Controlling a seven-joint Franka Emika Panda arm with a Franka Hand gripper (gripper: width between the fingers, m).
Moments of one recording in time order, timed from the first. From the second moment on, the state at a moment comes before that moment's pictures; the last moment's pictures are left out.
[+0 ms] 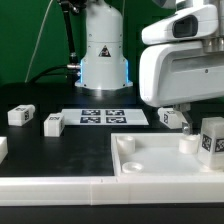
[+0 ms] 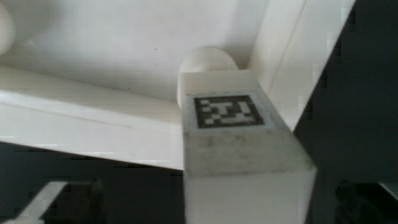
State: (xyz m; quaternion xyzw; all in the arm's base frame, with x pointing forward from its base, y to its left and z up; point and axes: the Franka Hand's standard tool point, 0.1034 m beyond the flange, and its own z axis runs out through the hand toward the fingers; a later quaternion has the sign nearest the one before) arm 0.628 0.118 0.086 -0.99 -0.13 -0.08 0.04
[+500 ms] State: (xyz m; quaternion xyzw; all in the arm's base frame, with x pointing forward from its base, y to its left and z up) arm 0.628 0.118 0.086 -0.99 -0.12 -0.08 0.05
